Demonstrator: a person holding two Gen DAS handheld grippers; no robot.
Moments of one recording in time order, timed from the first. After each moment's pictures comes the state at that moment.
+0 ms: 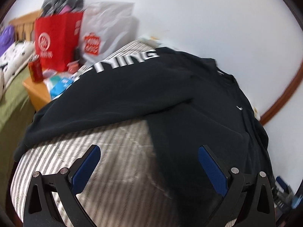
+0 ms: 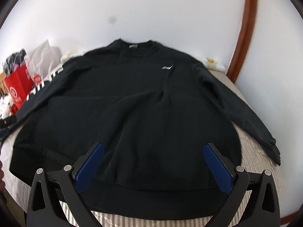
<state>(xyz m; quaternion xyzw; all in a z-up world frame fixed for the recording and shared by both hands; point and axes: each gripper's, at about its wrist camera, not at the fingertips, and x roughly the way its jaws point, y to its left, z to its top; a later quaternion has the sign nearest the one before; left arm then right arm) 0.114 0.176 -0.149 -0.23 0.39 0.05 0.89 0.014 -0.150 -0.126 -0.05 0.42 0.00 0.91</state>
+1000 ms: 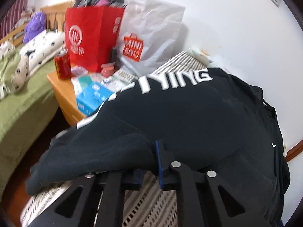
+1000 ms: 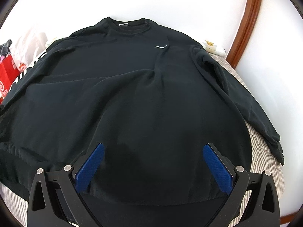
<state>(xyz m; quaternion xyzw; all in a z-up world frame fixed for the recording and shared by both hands) 0.175 0.237 -0.154 -0.24 0.38 0.19 0.87 0.055 -0.175 -0.159 -0.05 0.47 -0.03 0.88</state>
